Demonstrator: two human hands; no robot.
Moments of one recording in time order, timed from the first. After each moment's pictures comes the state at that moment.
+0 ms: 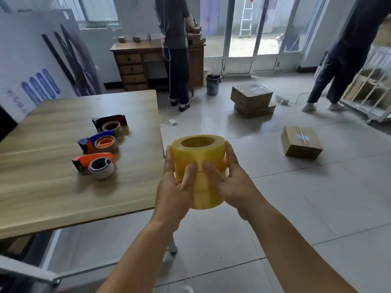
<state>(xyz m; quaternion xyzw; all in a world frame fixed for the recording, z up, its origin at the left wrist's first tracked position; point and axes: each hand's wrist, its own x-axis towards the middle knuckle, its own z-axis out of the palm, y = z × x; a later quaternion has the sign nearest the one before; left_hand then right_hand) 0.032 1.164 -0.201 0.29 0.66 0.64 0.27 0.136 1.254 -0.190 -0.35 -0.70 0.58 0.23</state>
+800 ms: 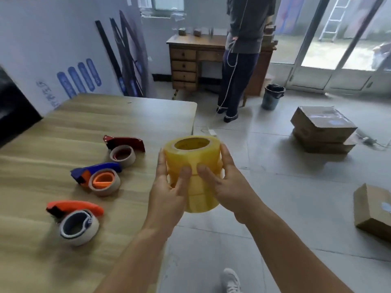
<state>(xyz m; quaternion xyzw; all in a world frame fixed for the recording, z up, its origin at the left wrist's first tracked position) -0.207 1.403 -0.220 0.15 0.68 0.70 0.16 -0.149 1.529 -0.208 -0.21 -0.74 0.63 0.12</state>
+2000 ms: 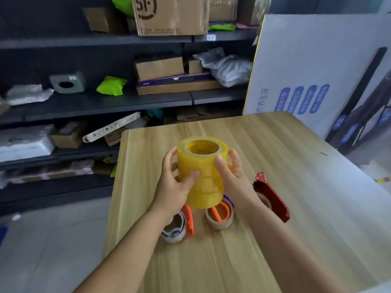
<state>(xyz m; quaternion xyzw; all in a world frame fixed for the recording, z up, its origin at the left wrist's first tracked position) -0.375 1.269 -0.227 -0.23 0.69 0.64 -0.24 -0.470 1.392 -0.219 0.18 -0.67 0.67 -0.26</state>
